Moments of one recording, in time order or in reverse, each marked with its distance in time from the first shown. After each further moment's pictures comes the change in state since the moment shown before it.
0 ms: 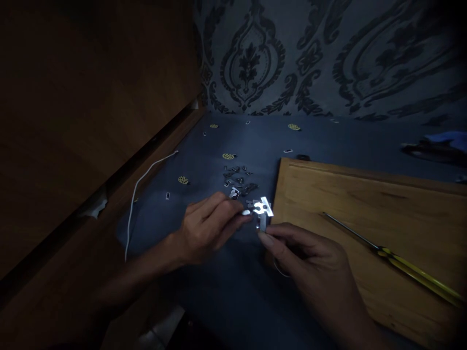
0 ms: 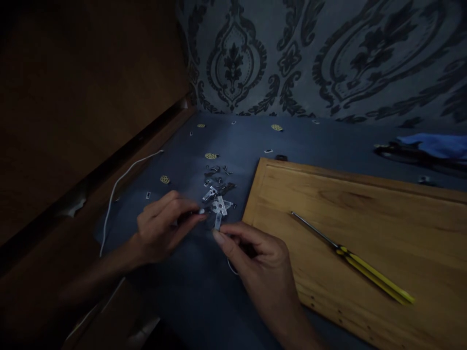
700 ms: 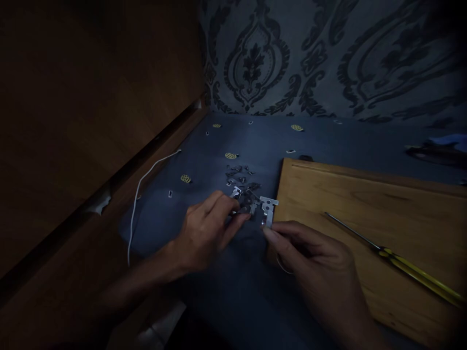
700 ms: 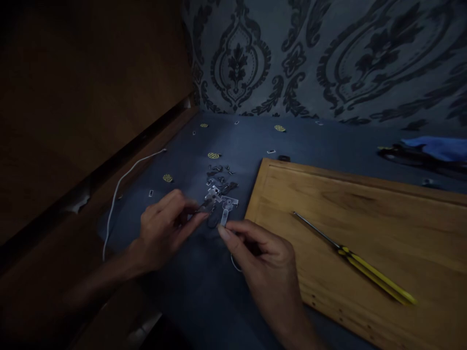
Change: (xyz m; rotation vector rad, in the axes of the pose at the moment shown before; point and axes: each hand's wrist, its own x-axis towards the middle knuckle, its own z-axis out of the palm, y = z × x) left_hand -0.003 0.014 -0.003 0.069 -0.032 -0.192; right_hand -0.002 0.003 0.000 -0.047 0.076 -0.078
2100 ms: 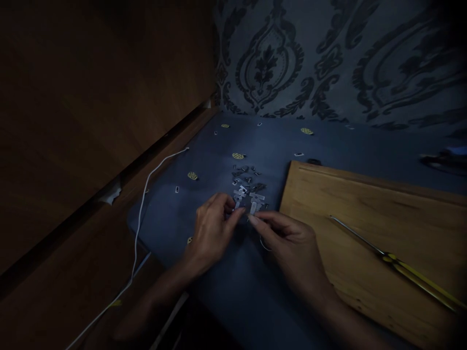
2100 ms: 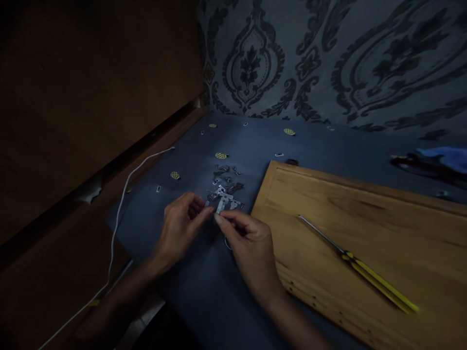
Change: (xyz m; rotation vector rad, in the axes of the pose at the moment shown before) left_hand -0.020 0.004 0.024 -0.270 -0.072 -0.714; right_hand 0.017 0.011 0.020 0.054 -0.099 0.018
